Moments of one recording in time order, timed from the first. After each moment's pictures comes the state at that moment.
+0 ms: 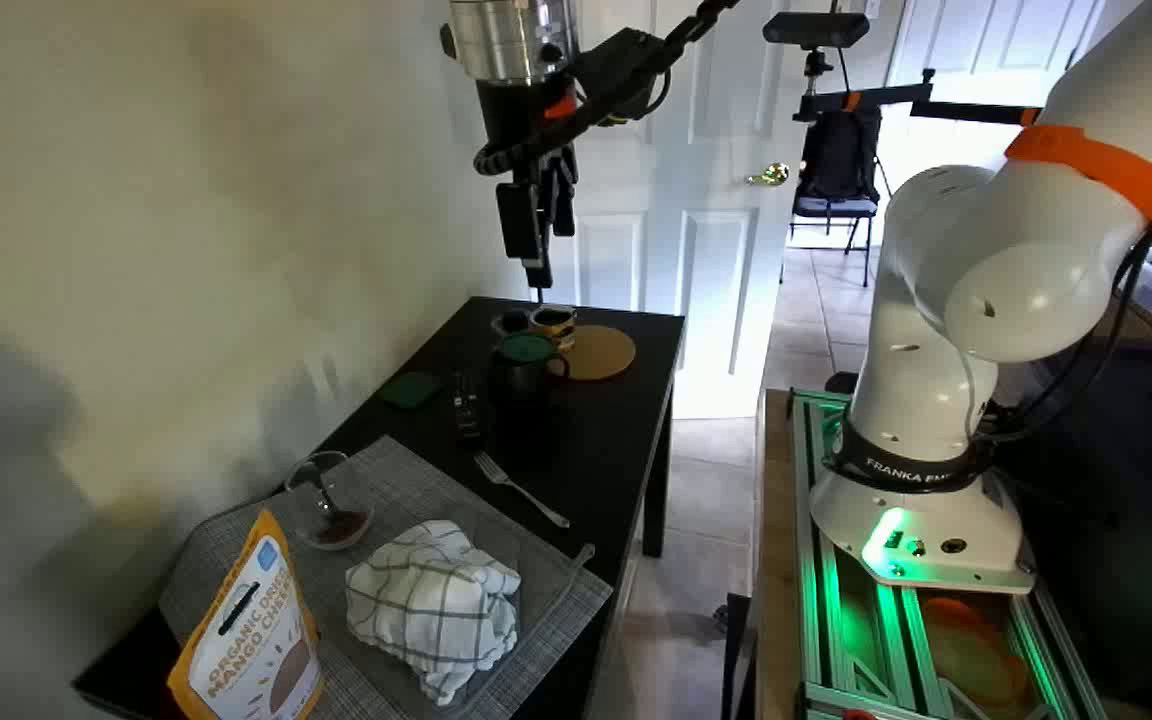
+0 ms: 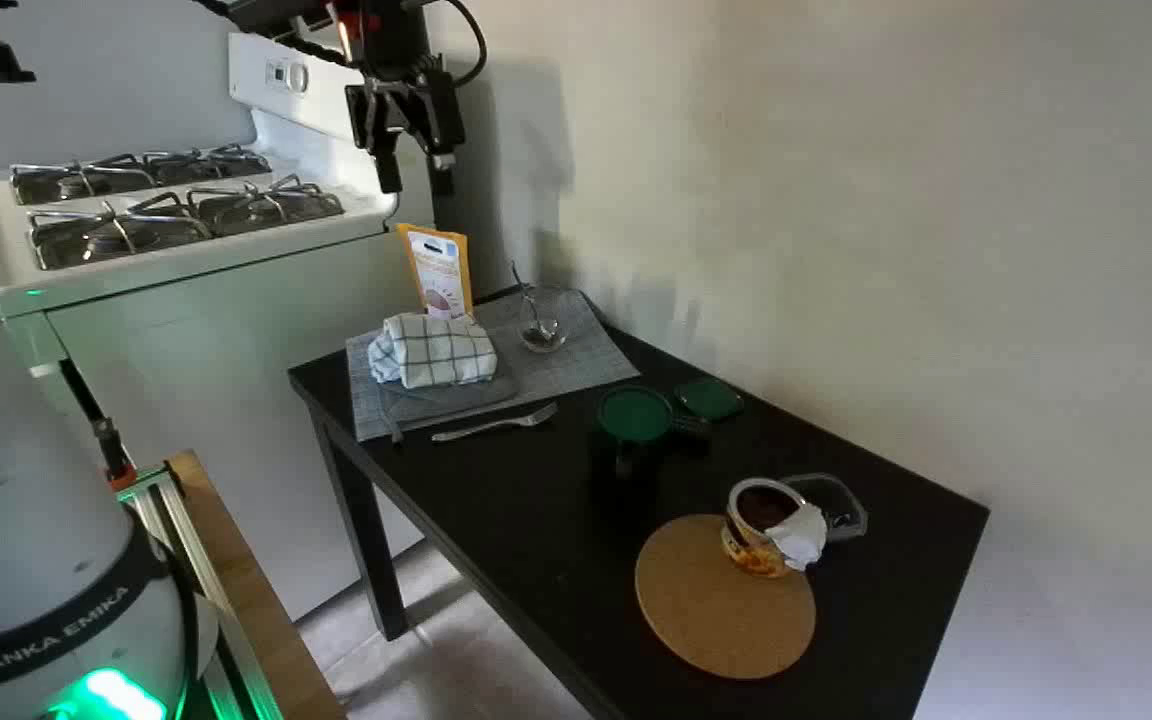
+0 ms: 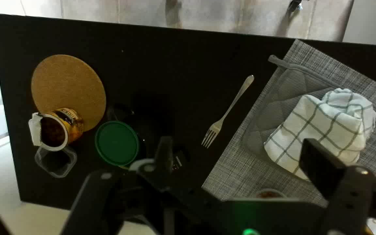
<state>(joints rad) 0.04 -0.60 0.21 -2.49 -0.08 1.87 0.14</state>
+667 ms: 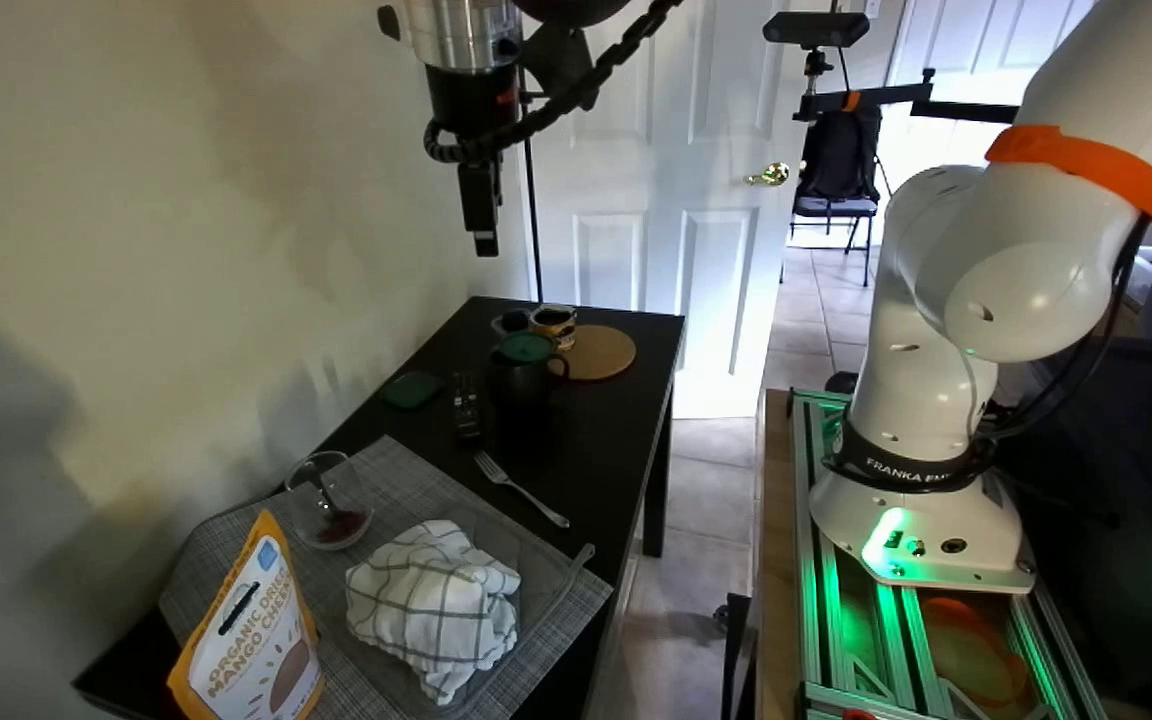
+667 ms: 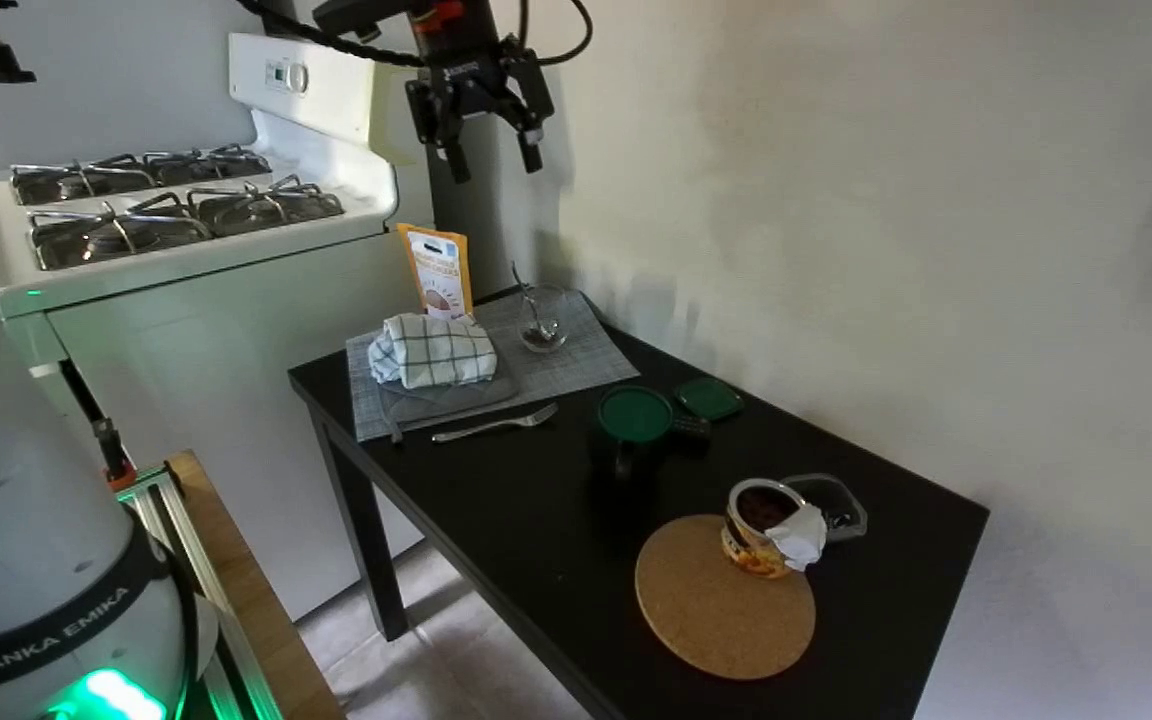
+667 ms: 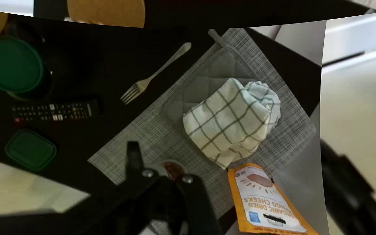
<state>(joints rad) 0.04 -0.45 0.12 -2.40 -0.24 2.07 -0.14</state>
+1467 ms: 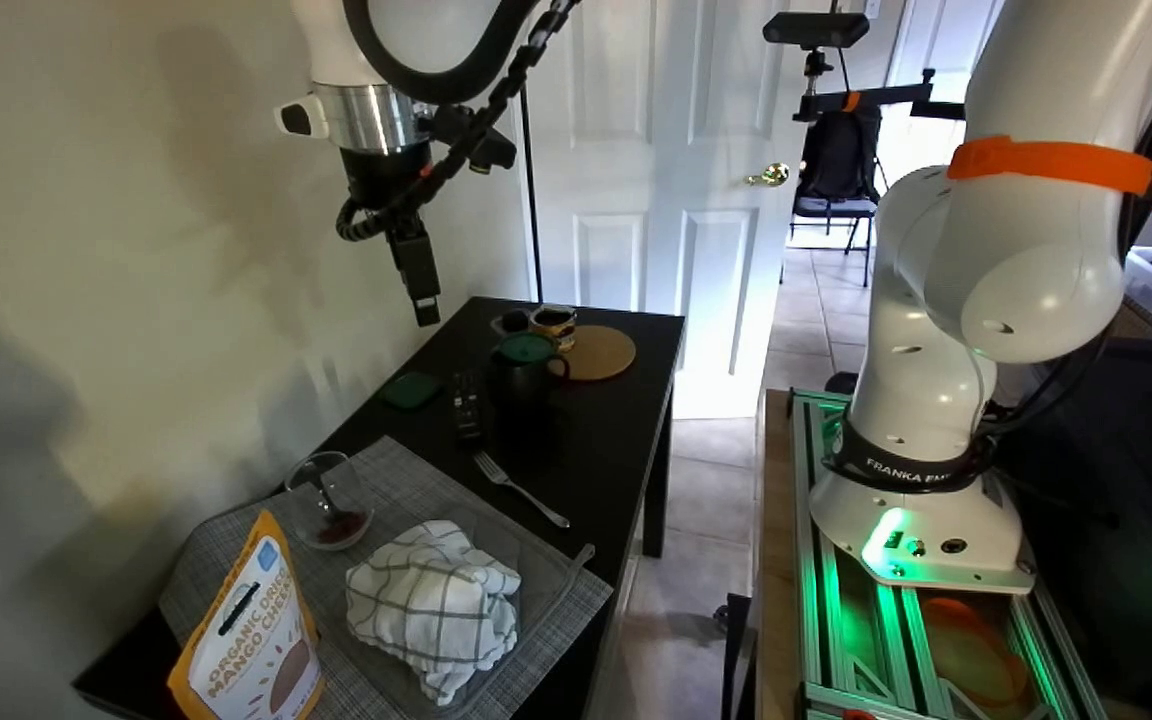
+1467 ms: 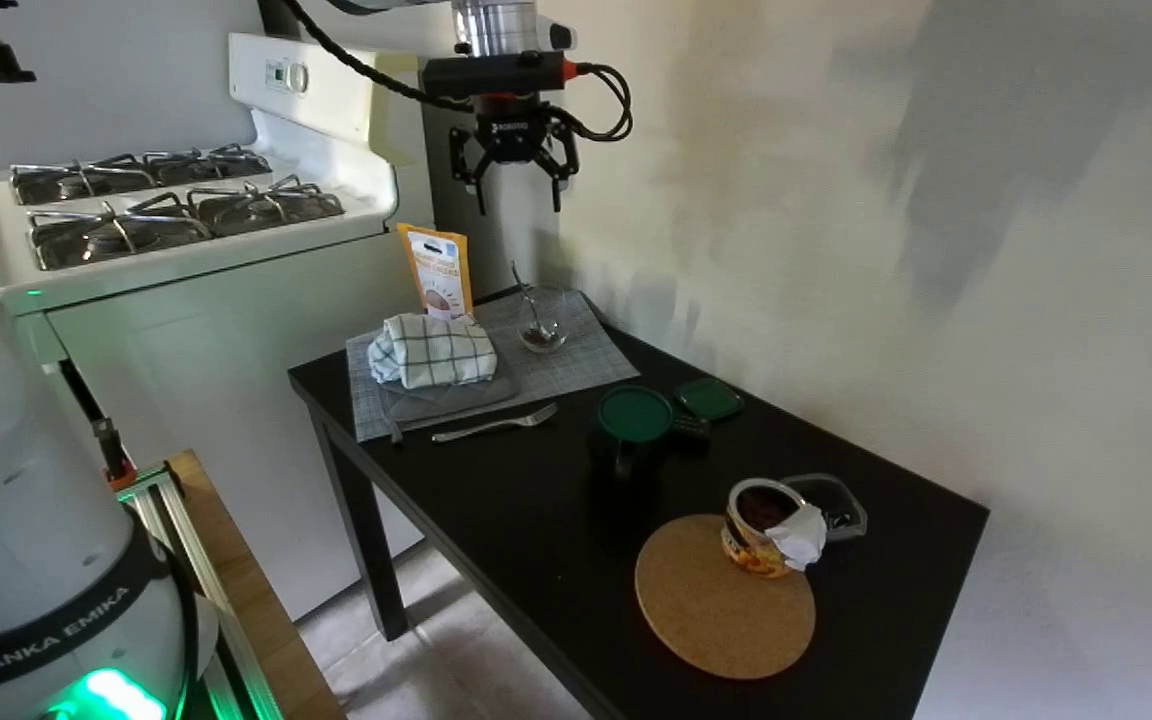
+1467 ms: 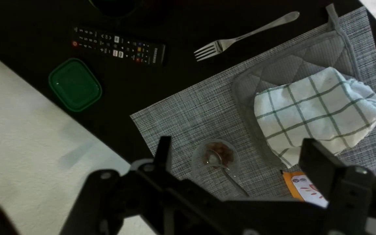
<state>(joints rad) 0.13 -0.15 0.06 -2.25 -0.12 2.16 -0.48</state>
